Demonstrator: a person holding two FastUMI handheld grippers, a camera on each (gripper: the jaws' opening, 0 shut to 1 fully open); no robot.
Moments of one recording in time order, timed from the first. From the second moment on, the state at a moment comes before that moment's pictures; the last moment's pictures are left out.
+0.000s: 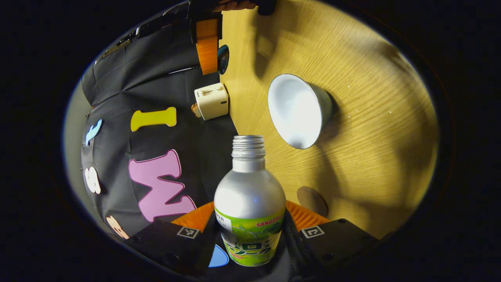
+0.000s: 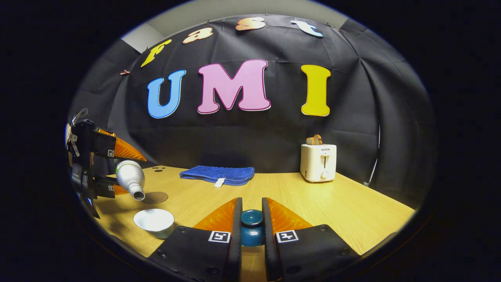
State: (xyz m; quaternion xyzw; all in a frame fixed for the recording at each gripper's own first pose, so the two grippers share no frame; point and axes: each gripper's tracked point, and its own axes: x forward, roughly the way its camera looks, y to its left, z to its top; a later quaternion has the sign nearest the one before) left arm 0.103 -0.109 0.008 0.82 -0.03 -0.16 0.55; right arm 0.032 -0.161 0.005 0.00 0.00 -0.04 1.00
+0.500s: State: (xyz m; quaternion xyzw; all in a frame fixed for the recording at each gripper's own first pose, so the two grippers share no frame) left arm 0.103 -0.110 0.016 0.84 -0.03 -0.15 0.52; right arm 0.032 -0.160 0.005 0.00 0.00 -0.04 1.00
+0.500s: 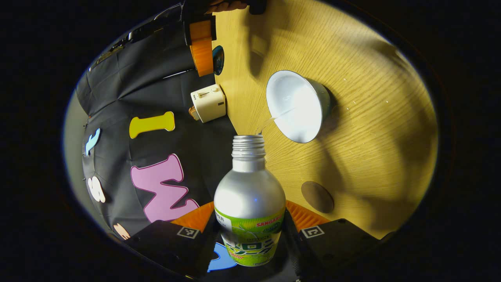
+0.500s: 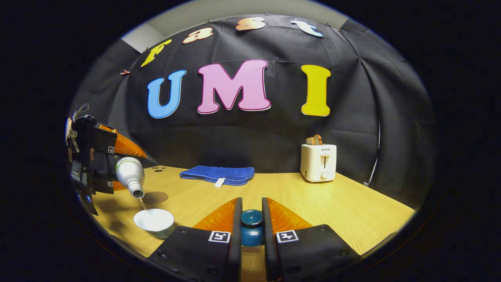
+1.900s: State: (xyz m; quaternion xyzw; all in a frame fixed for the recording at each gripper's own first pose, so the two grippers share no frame) left arm 0.106 -0.110 0.033 0.91 0.00 -0.15 0.39; right arm 0.031 -0.158 0.005 0.00 0.00 -0.03 1.00
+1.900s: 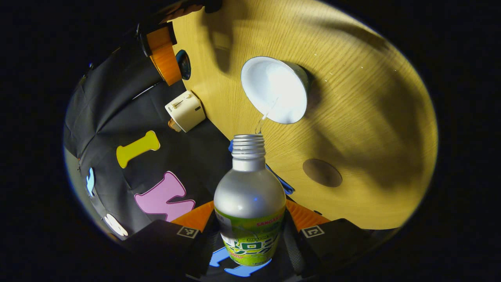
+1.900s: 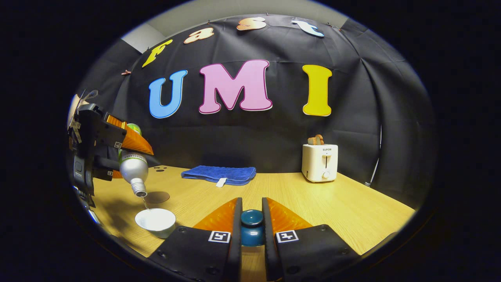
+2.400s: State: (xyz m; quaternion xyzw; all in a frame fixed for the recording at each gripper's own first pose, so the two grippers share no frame) left arm 0.101 -0.111 0.029 0.92 0.01 -0.15 0.37; right arm 0.030 -0.158 0.005 0.00 0.00 -0.03 1.00
